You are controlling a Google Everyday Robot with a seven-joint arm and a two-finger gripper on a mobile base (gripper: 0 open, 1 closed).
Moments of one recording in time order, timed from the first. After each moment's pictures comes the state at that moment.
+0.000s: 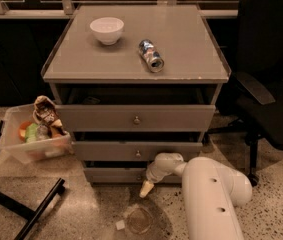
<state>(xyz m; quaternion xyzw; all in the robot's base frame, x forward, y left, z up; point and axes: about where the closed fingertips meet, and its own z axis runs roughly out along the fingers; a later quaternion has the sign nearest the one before) 0.681 -0.053 0.158 -0.59 0.78 0.11 0.19</state>
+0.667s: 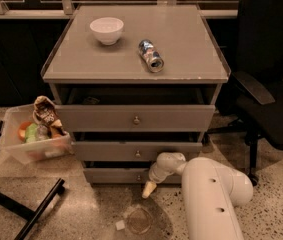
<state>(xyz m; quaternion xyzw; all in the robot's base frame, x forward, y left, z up) 0.678 -0.072 0.153 -0.57 0.80 0.11 0.17</state>
